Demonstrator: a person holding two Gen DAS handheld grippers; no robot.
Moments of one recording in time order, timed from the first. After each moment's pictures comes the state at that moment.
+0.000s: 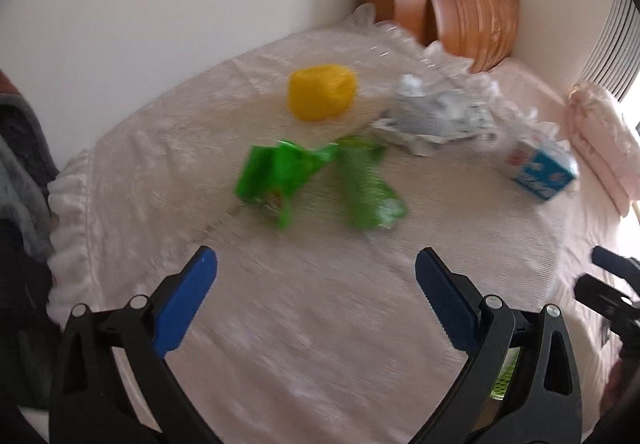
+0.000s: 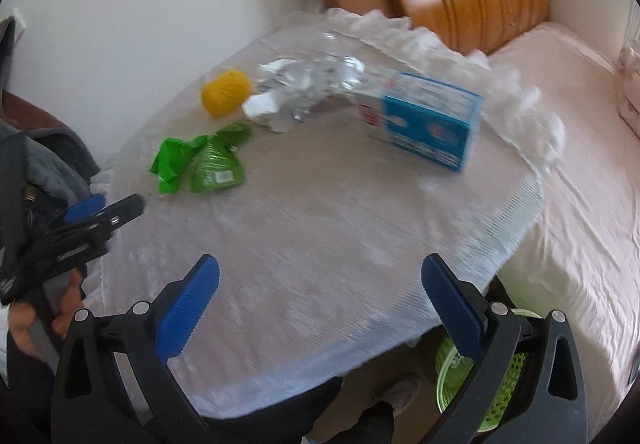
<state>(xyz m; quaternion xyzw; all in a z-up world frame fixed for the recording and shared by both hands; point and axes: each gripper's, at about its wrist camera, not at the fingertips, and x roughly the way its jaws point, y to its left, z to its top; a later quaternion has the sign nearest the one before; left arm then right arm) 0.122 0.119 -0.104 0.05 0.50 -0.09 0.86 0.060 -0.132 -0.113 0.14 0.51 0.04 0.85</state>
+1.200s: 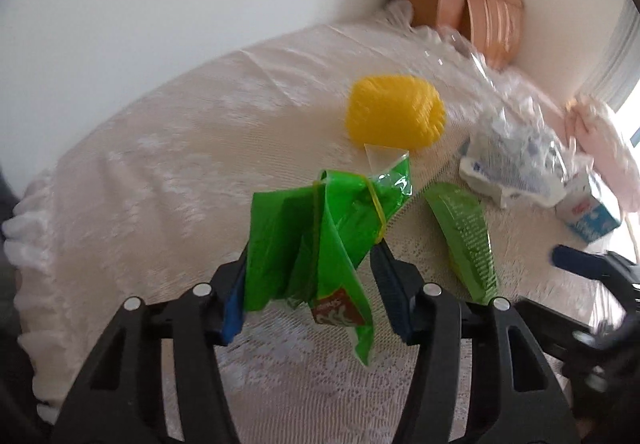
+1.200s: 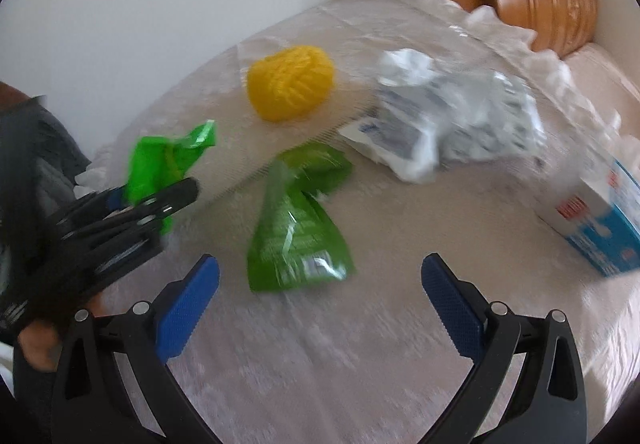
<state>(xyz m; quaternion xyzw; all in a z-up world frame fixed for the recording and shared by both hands) 0.212 0.169 -0.146 0.02 0.50 -0.12 0.86 0.190 -0.011 -0.160 0.10 0.55 0.07 0.83</state>
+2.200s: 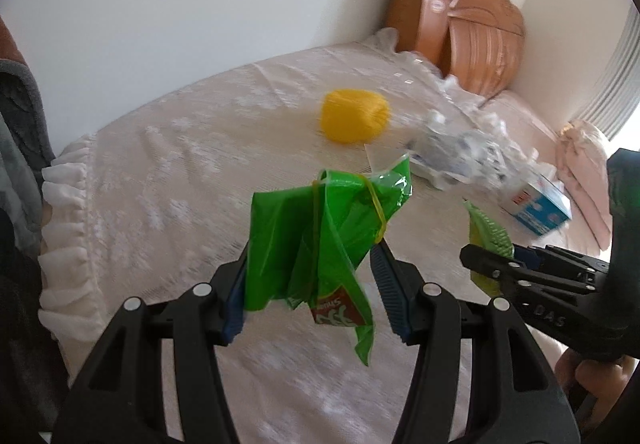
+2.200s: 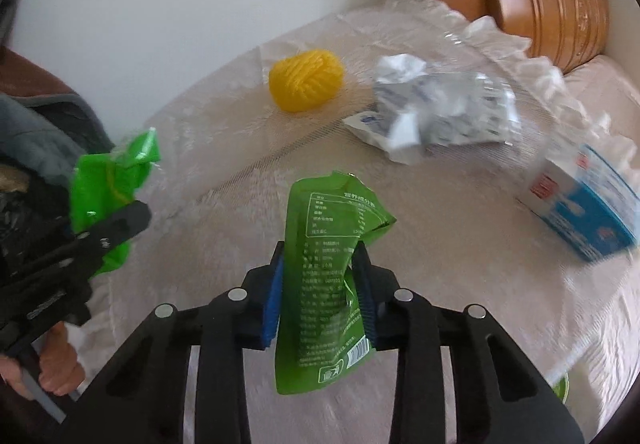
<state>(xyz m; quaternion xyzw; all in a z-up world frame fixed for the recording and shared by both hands) 0.118 0.156 -0.091 -0.01 0.48 -0.11 0.87 0.140 -0.041 -0.131 0.10 0.53 0.10 0.84</state>
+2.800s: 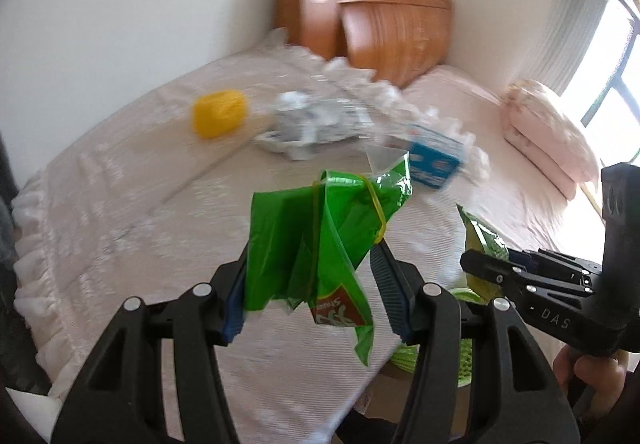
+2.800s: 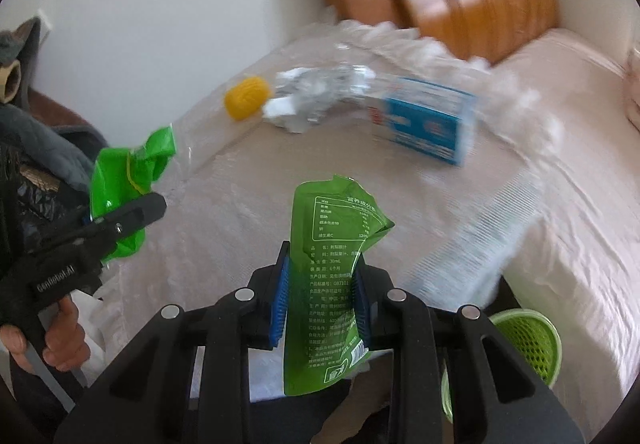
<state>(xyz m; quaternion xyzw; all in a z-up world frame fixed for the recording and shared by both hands) 0.037 0.042 -0.058 0.03 0.46 -0.21 0.86 0.020 -0.152 -0.101 0.15 0.49 0.05 0.86</state>
